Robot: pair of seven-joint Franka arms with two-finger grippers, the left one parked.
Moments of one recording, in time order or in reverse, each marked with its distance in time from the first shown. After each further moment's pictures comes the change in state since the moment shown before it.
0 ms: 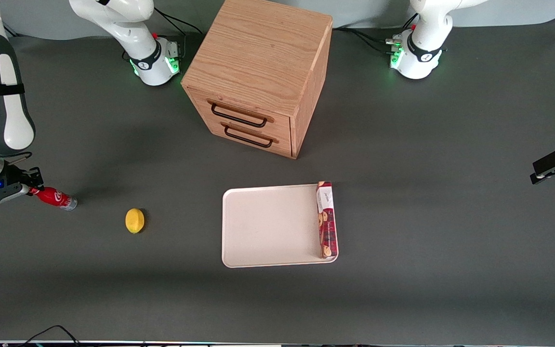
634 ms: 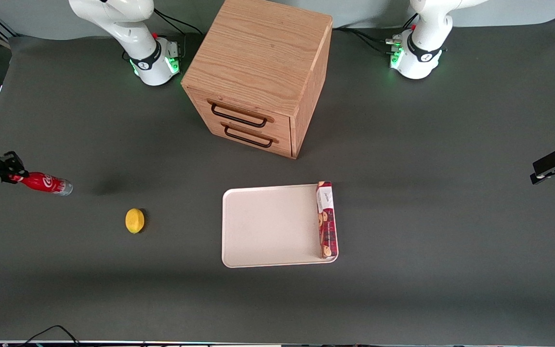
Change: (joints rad) arm 0.026 -0.098 0.091 0.353 0.005 -0.604 0.097
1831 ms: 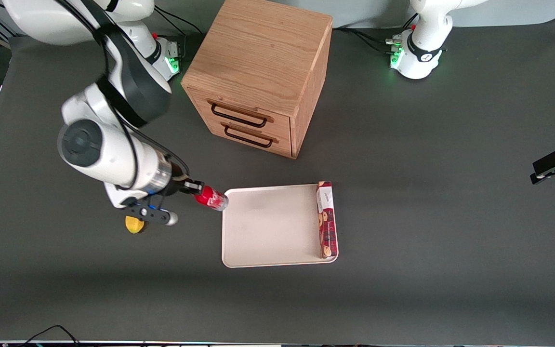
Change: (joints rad) arm 0.108 0.360 0.711 0.288 -0.086 0.098 1.565
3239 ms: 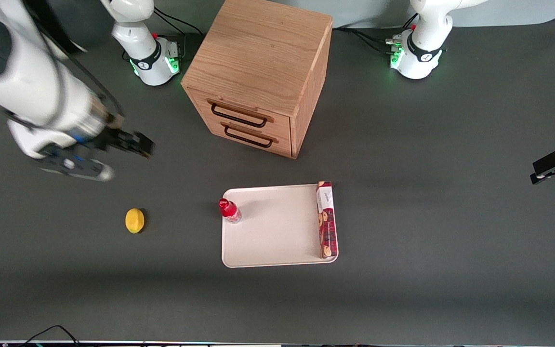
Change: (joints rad) arm -0.124 -0.296 -0.008 0.136 -0.069 -0.531 -0.281
